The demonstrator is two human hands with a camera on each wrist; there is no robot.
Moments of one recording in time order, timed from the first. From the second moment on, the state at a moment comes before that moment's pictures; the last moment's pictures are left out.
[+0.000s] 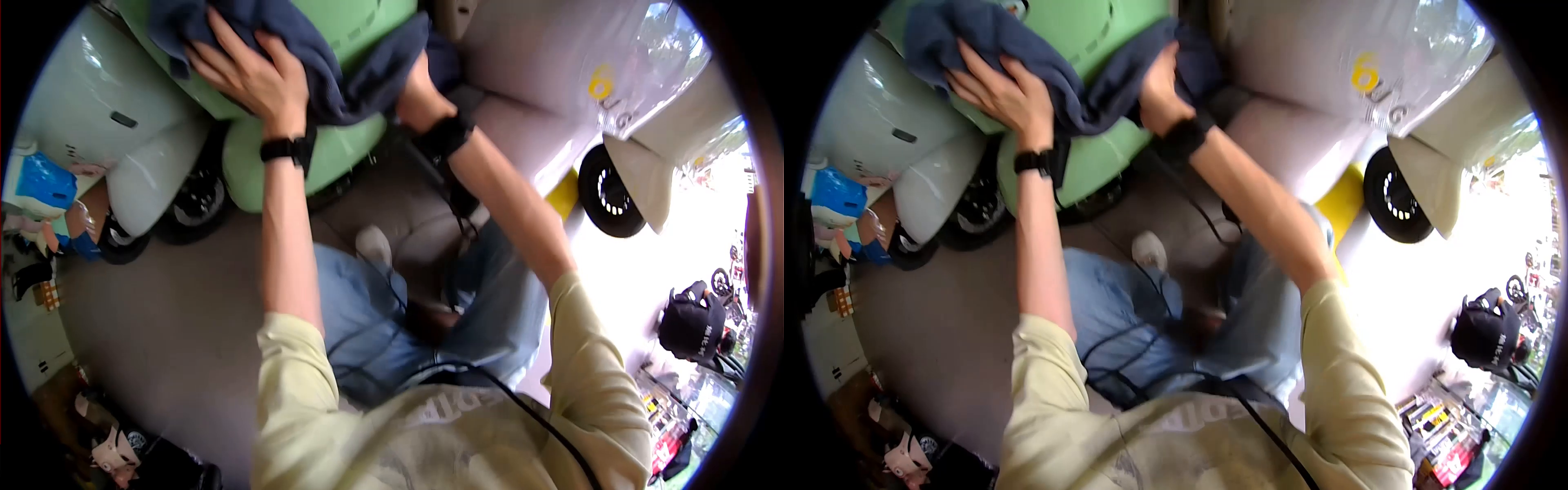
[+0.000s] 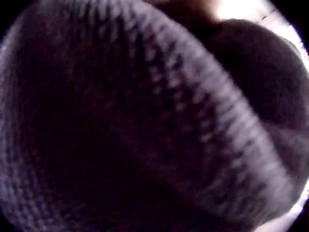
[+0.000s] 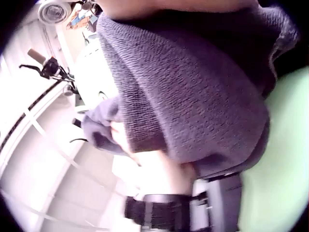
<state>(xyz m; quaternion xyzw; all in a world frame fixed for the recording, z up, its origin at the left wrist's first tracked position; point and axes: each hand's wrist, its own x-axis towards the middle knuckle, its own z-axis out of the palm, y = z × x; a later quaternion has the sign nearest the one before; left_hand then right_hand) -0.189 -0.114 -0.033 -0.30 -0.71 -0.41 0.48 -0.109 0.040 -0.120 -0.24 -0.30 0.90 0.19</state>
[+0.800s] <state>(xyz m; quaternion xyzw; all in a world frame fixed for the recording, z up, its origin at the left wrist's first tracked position) -0.177 -0.113 0.024 -0.32 -0.80 -0.40 0.33 -0.194 0.037 0.209 0.02 -0.80 -0.03 0.60</state>
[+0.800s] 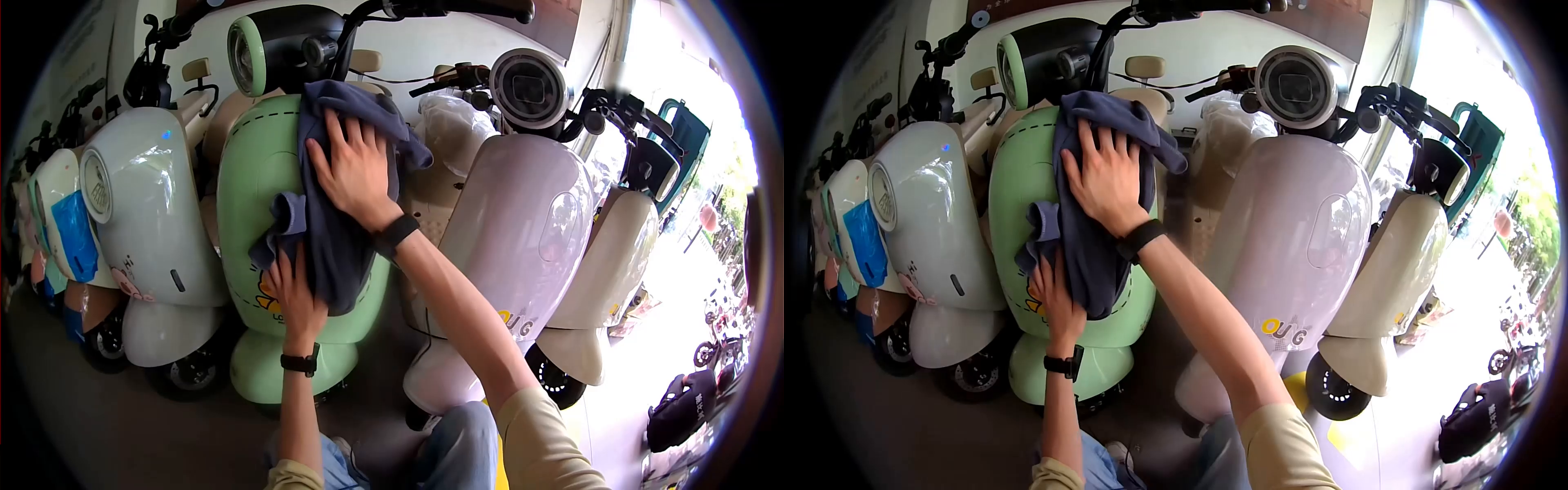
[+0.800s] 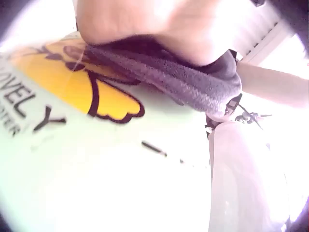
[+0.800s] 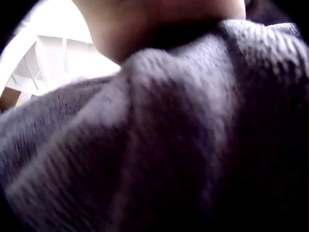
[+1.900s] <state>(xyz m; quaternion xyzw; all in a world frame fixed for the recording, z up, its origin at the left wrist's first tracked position) -0.167 -0.115 0.020 -0.36 -0.78 -0.39 0.32 -0.170 0.039 0.149 0.14 -0.89 -0.07 0.44</state>
